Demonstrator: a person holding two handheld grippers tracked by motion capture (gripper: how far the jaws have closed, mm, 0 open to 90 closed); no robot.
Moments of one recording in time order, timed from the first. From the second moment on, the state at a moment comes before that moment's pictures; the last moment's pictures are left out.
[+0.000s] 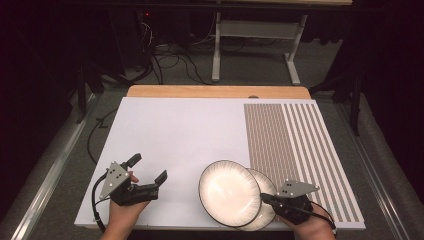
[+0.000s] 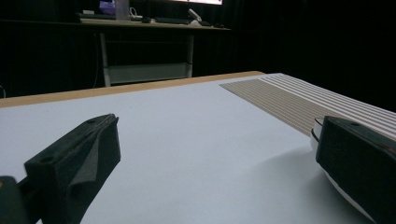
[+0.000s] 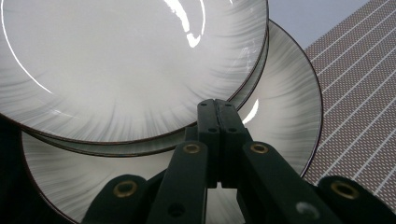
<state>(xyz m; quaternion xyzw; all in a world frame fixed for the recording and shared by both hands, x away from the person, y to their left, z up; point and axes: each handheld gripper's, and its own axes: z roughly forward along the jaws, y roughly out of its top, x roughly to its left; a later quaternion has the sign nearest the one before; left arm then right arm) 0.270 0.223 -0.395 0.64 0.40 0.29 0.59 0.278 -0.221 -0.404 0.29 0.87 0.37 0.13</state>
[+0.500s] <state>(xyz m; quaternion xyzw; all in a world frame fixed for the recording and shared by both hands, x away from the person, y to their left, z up) 0.269 0.223 -0.395 0.64 0.40 0.30 0.59 0.278 -0.221 -0.404 0.29 0.87 0.37 0.14</state>
